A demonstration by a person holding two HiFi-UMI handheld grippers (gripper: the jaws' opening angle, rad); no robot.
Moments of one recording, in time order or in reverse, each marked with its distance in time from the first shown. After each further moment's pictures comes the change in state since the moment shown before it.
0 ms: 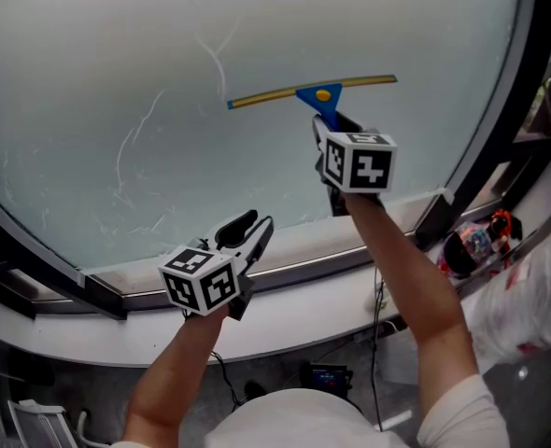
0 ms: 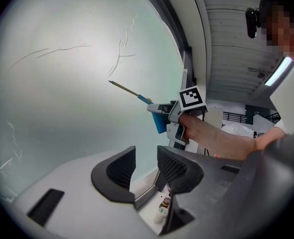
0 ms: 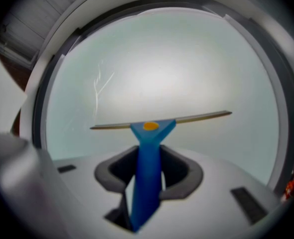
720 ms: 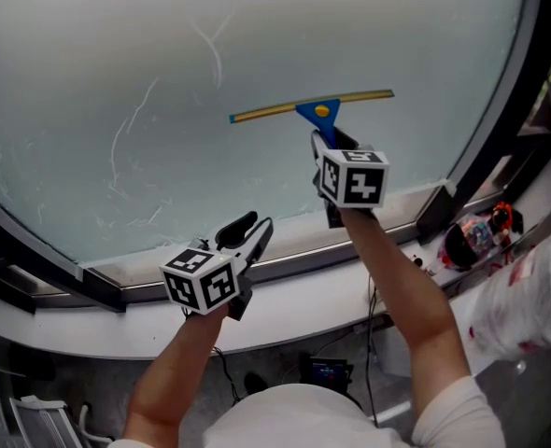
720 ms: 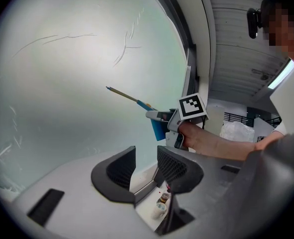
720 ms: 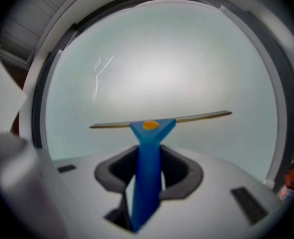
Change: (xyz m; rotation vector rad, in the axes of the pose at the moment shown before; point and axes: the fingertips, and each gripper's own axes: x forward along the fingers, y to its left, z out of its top) left arm 0.002 0.008 -0.028 -0.040 0.043 0.006; right arm 0.005 -0.001 -0.065 0.030 0.065 -0.003
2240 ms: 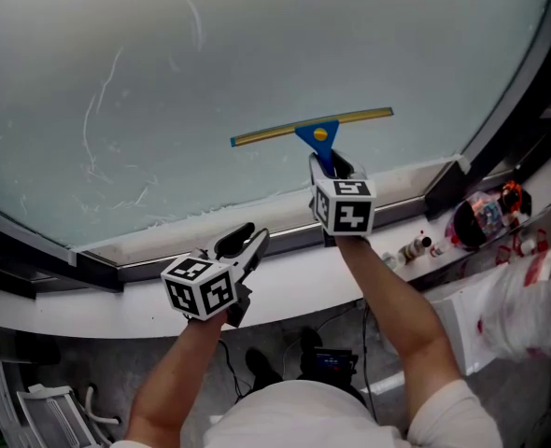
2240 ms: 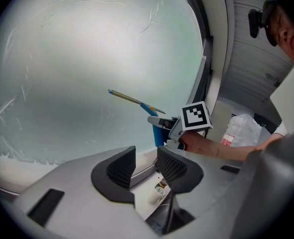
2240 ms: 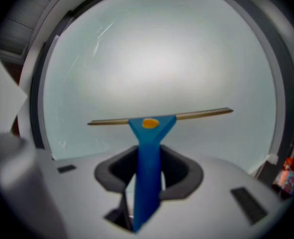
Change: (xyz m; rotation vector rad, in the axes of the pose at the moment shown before) left arm 0.009 0.042 -0.096 -0.127 0.143 0.051; right arm 0.024 -0.003 -0.146 0.017 0.136 -0.013
